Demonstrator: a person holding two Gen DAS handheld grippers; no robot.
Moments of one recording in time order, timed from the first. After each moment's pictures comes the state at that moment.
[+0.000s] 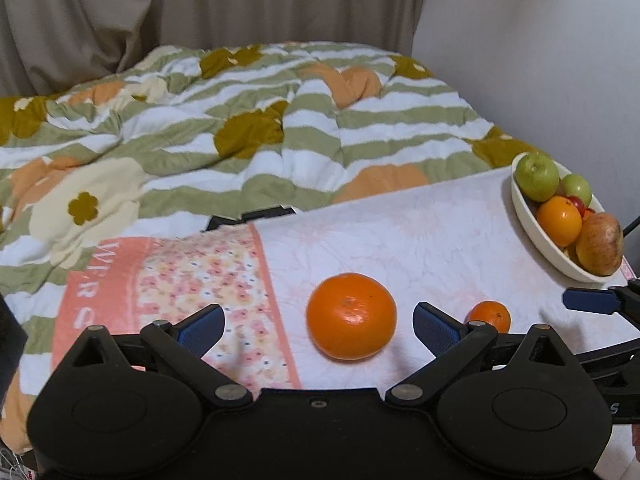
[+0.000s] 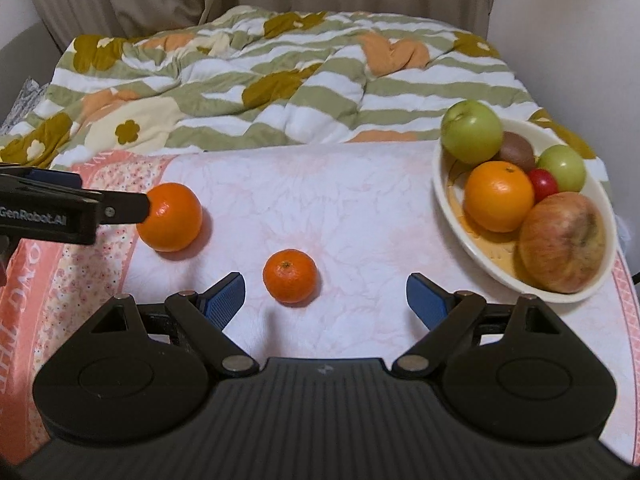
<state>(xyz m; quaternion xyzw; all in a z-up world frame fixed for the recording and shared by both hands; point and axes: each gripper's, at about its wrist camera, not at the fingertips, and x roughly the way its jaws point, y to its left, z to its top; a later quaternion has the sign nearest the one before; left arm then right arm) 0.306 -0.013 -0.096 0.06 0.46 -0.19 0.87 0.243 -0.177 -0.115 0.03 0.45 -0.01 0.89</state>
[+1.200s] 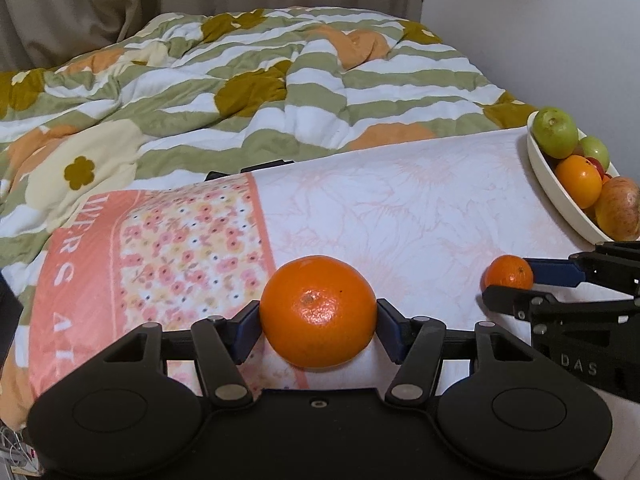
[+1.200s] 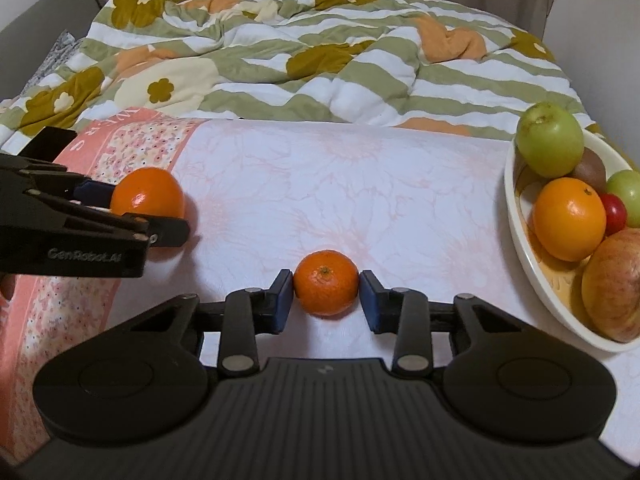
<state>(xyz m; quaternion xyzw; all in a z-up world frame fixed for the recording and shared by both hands) 0.298 -0.015 -0.122 0.07 0.50 -0.17 0.85 0.267 -0.161 -0.135 -0.01 0.47 0.06 0.88</state>
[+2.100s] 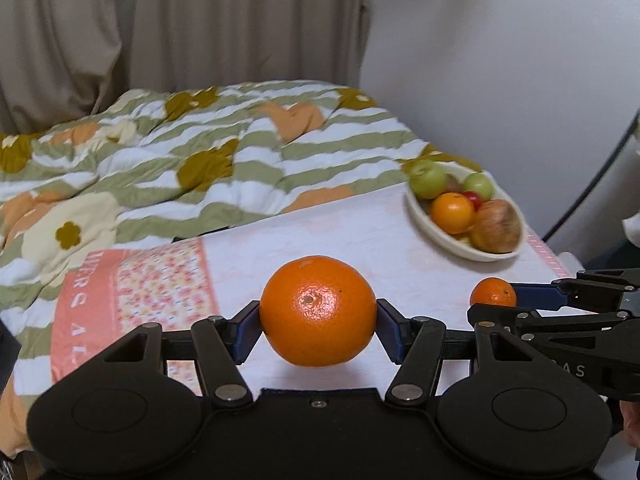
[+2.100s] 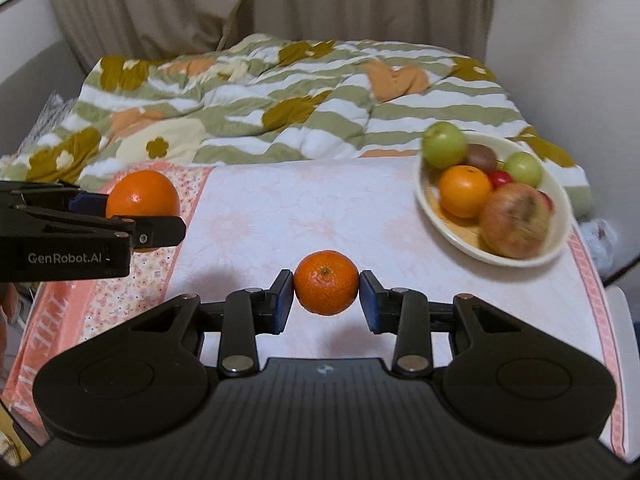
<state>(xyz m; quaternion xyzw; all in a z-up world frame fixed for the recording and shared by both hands) 0.203 -0.034 -0.036 0.06 0.40 -0.24 0.88 0.146 -0.185 -0.051 0.04 0.40 -0.01 0.91</state>
